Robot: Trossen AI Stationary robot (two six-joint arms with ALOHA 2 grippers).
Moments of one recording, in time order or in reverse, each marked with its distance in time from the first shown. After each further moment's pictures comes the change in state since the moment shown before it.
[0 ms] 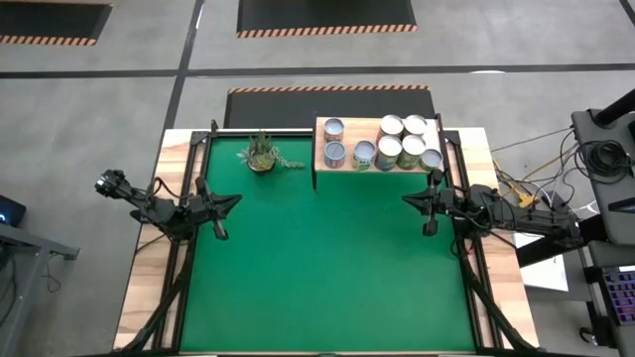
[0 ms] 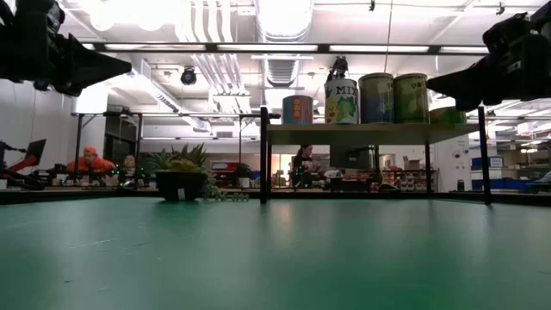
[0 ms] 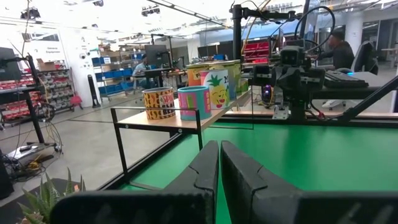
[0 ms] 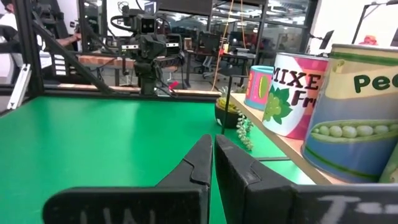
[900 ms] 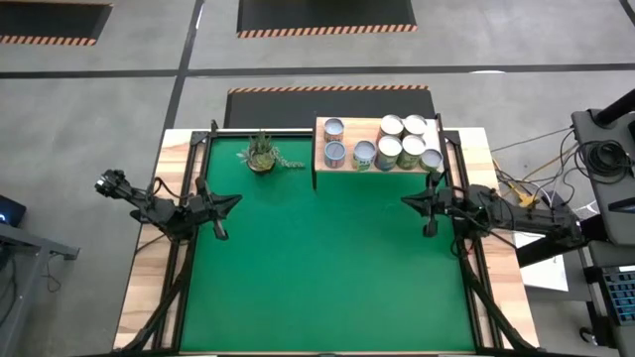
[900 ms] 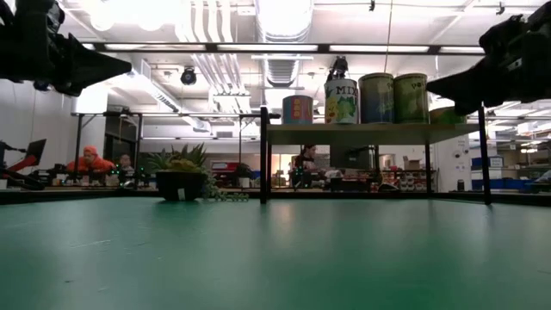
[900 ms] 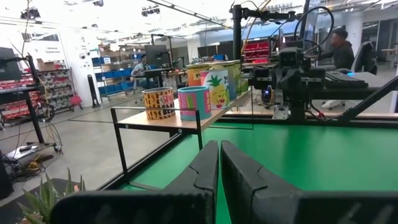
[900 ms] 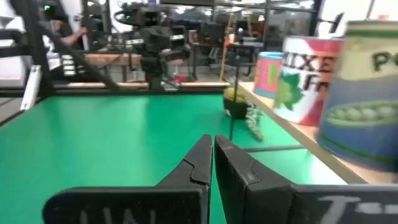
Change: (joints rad) left arm 0.000 -0.002 0.000 0.000 0.000 0.000; right arm 0.005 0.057 0.001 0.003 -0.014 0.061
